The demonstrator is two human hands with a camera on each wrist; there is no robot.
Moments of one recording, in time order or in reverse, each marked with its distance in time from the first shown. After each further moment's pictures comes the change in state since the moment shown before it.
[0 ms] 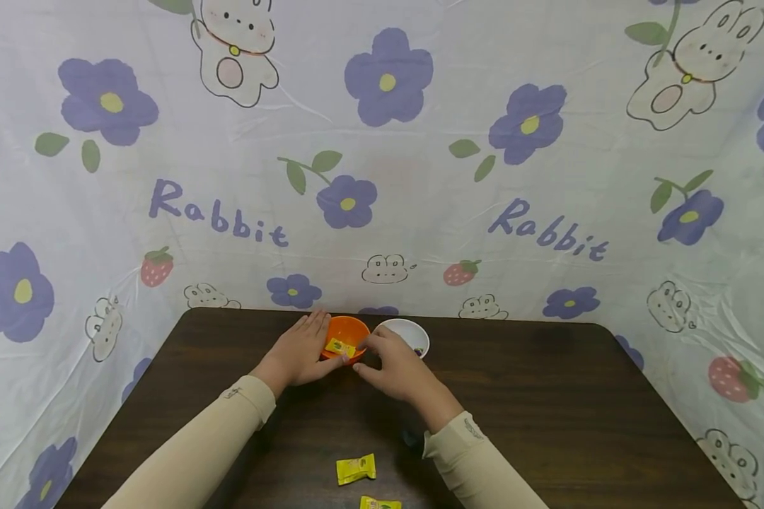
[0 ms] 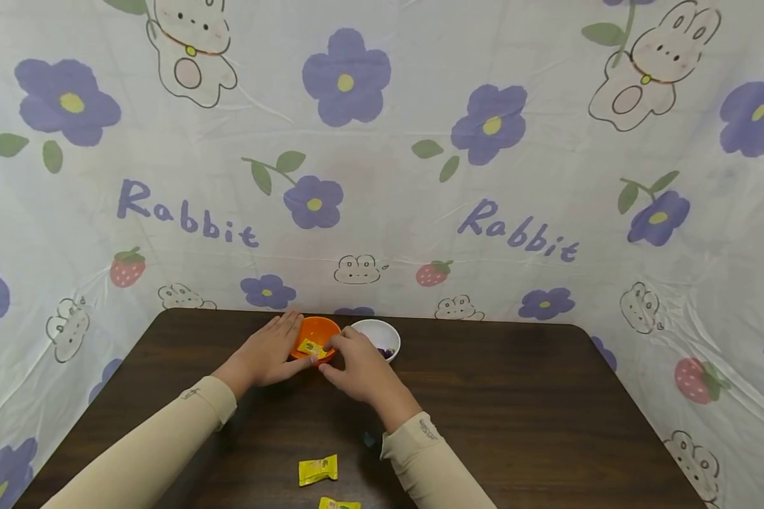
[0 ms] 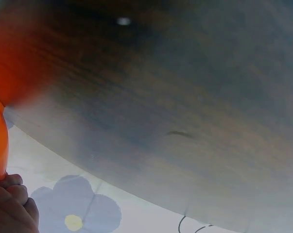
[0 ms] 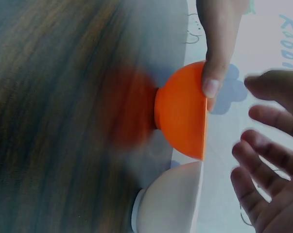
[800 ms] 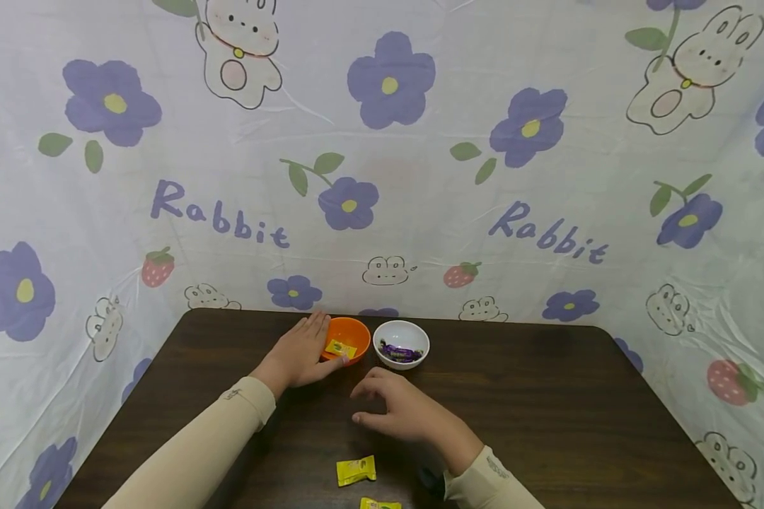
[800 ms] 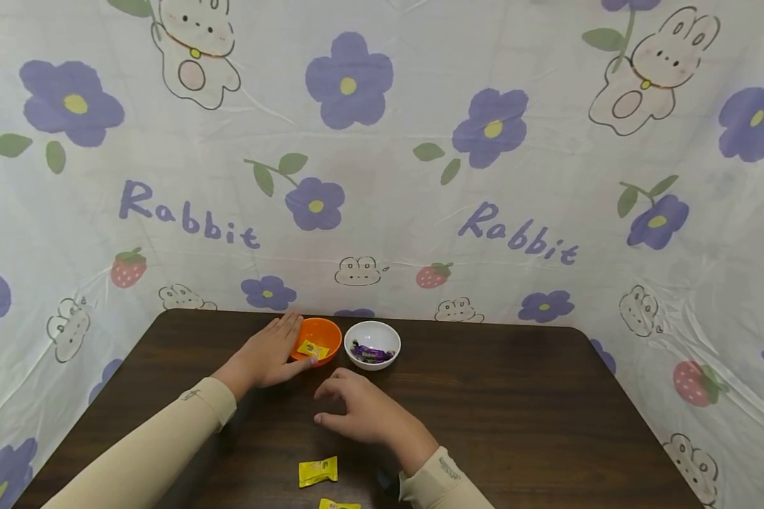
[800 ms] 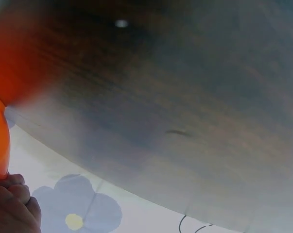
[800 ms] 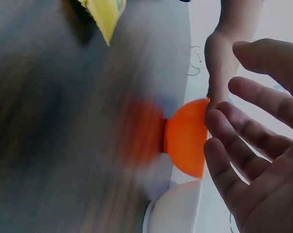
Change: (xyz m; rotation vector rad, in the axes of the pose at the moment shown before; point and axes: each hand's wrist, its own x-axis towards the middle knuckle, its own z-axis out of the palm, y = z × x) left_hand 0.000 -0.002 0.003 -0.013 0.012 -0.010; right_hand -0.046 -0.012 -0.005 0.191 -0.284 -0.061
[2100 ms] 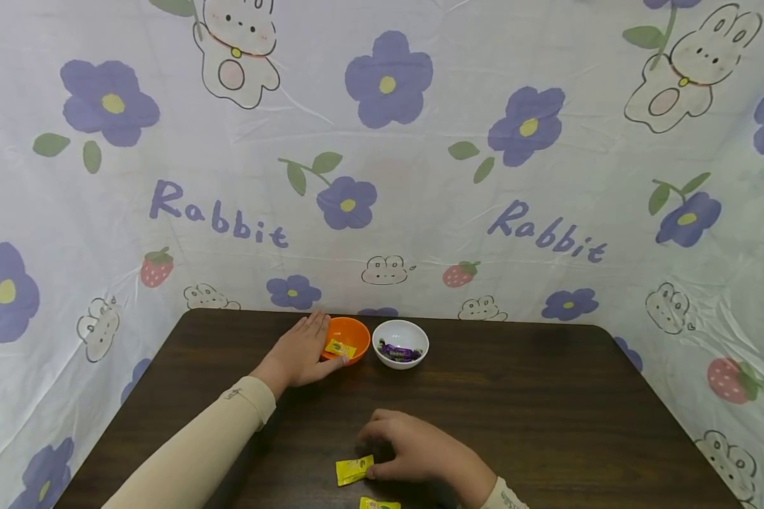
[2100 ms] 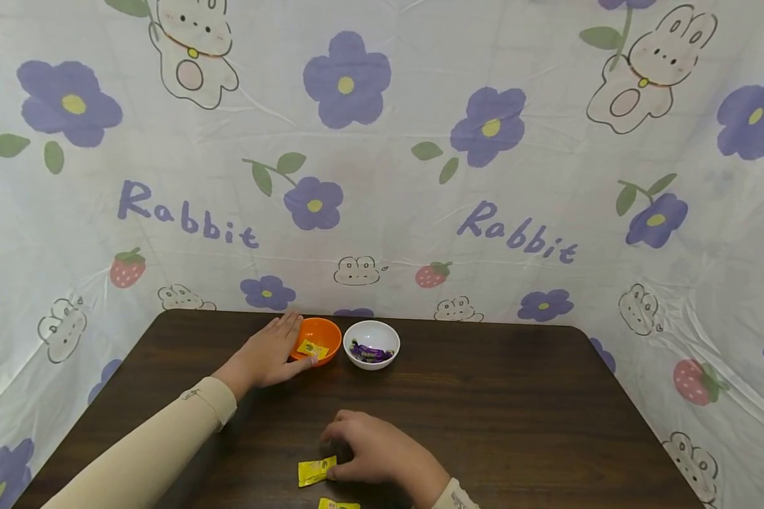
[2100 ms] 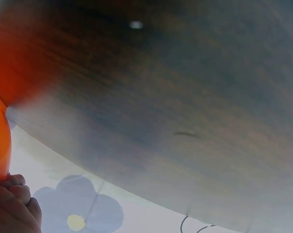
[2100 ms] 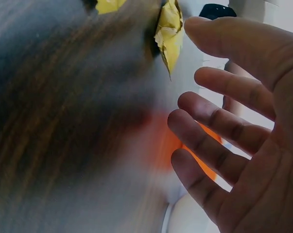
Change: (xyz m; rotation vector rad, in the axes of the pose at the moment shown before) left_hand 0.000 0.005 -0.005 -0.004 -0.023 -0.009; right_hand -0.036 -0.002 0.016 -0.059 -0.219 0.049
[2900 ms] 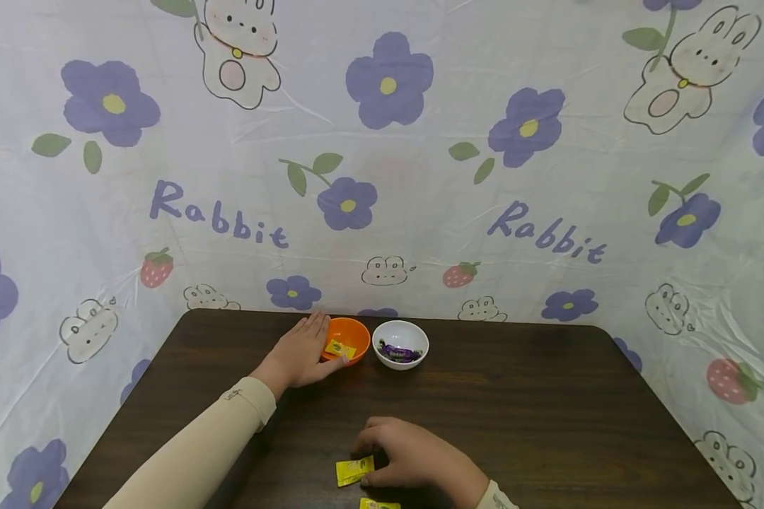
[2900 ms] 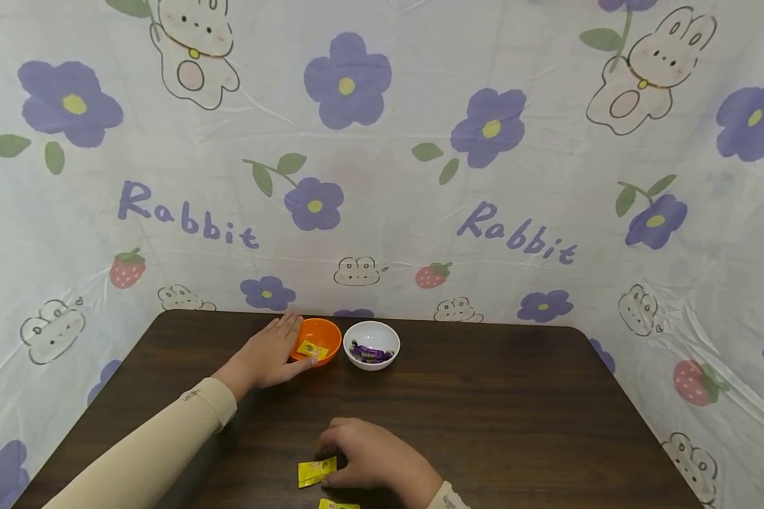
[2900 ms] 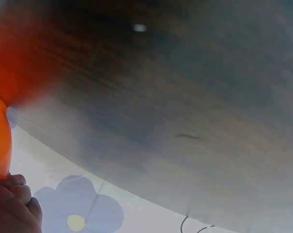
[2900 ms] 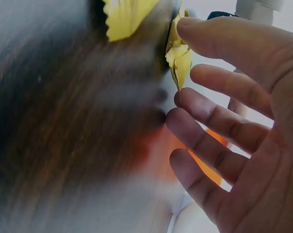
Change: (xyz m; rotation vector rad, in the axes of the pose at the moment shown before) left_hand 0.001 -0.001 0.002 -0.003 -0.002 -0.001; right_hand 0.008 -0.002 0.009 -0.034 -0.055 -0.009
